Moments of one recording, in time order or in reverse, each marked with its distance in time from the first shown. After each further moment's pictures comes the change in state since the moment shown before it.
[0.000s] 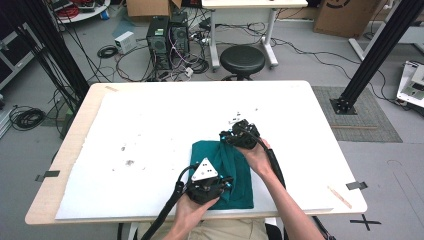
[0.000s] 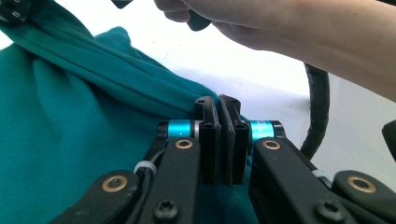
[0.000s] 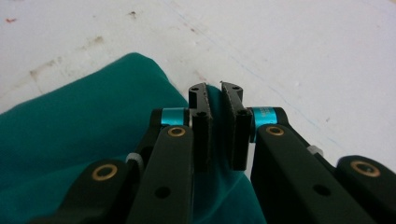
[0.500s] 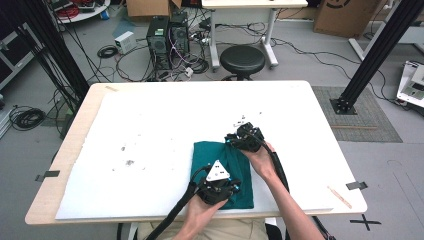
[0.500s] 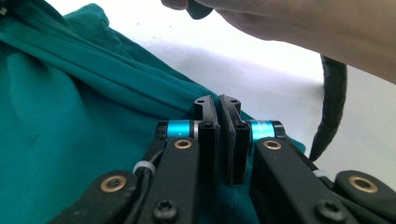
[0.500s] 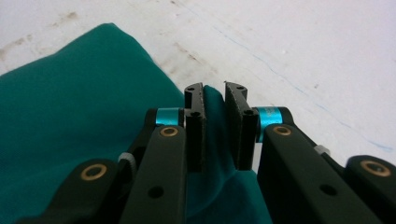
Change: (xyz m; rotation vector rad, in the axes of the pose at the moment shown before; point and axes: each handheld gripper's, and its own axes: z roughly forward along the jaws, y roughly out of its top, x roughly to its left) left arm -0.006 -0.003 0.029 0.071 0.004 0.017; right arm -0.008 -0.018 0.003 0.030 -0.029 0.039
